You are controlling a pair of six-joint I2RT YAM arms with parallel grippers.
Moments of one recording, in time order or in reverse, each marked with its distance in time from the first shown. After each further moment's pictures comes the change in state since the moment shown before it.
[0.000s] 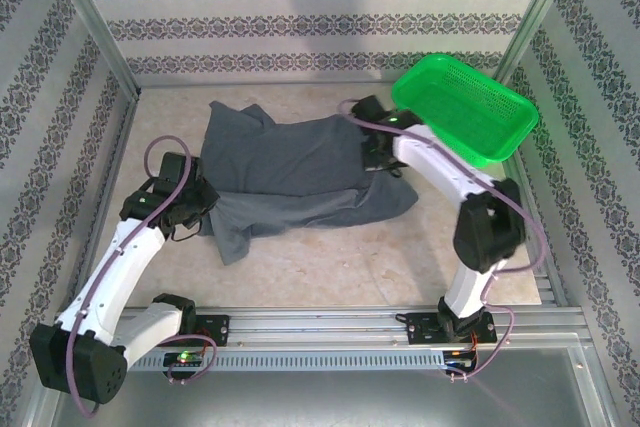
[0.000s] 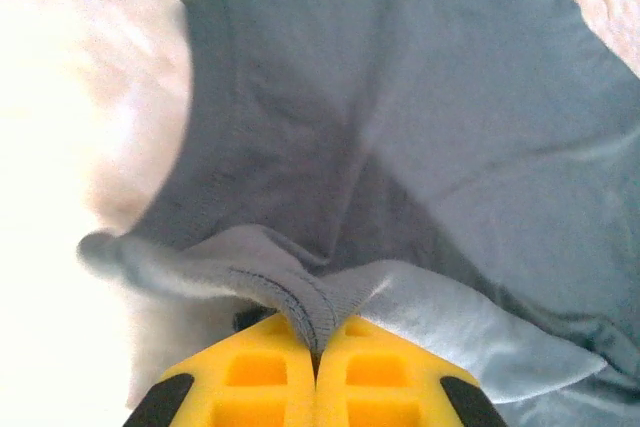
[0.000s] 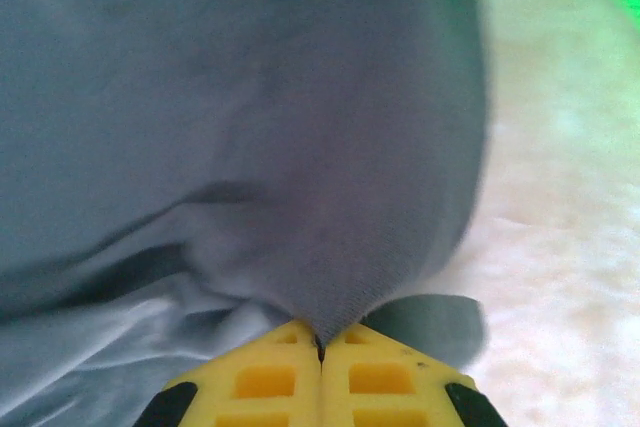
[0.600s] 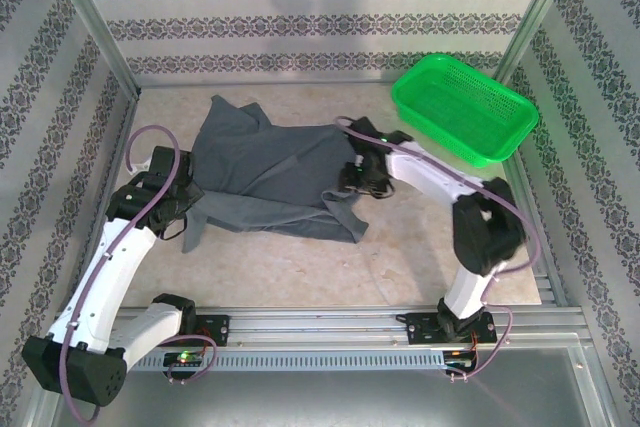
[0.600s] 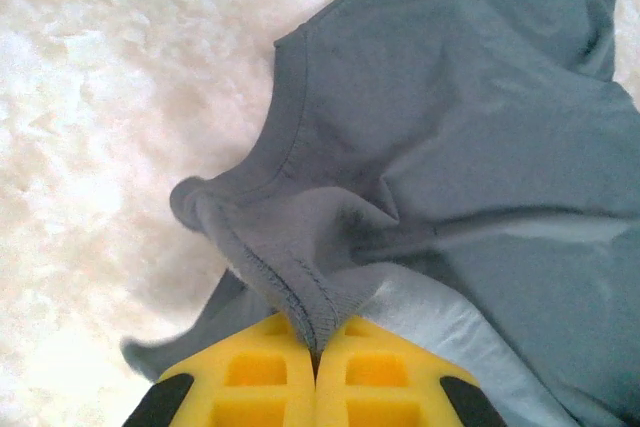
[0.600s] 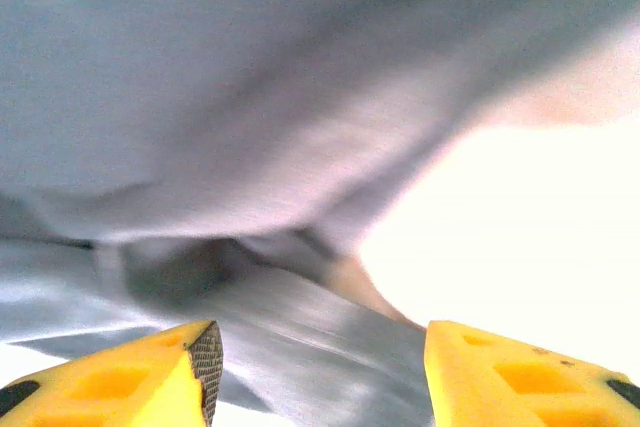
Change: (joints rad) left arm 0.001 -0.005 0.118 -0.161 -0.222 0.064; right arm -0.004 -0.089 -0.261 0.177 -0.375 0.191
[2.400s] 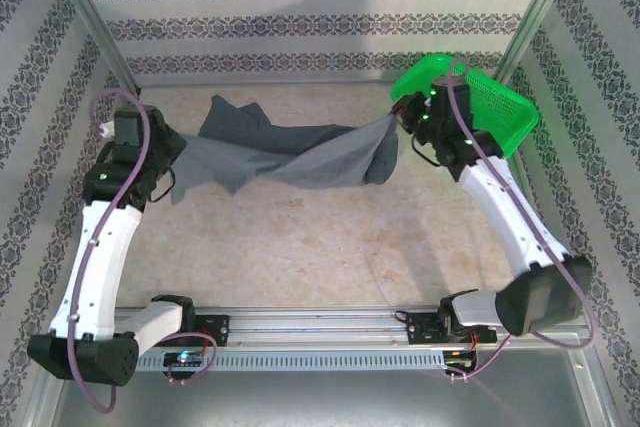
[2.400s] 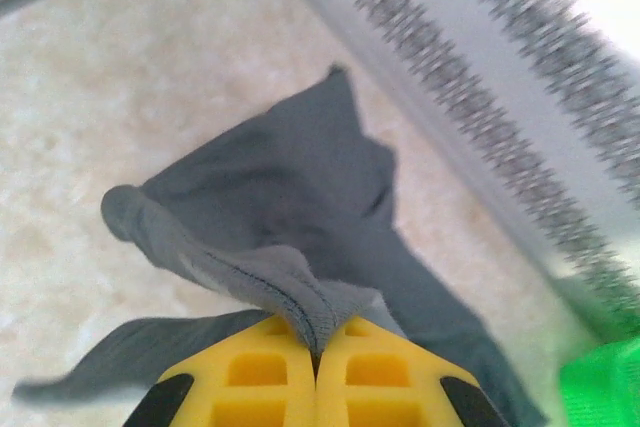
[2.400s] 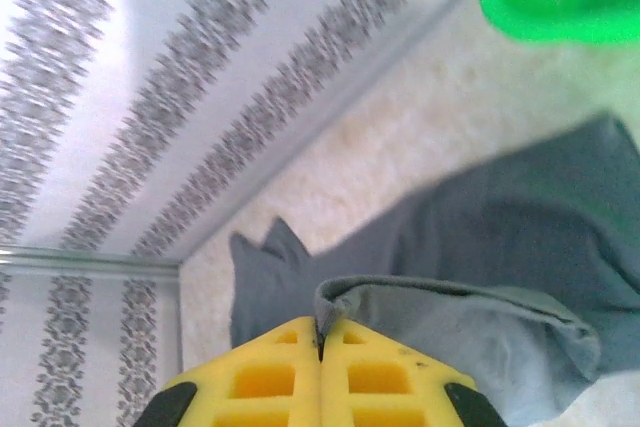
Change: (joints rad) left arm 0.143 0.078 0.281 0.183 0.116 -0.003; right arm -0.264 -0.406 0.021 0.418 0.004 0.322
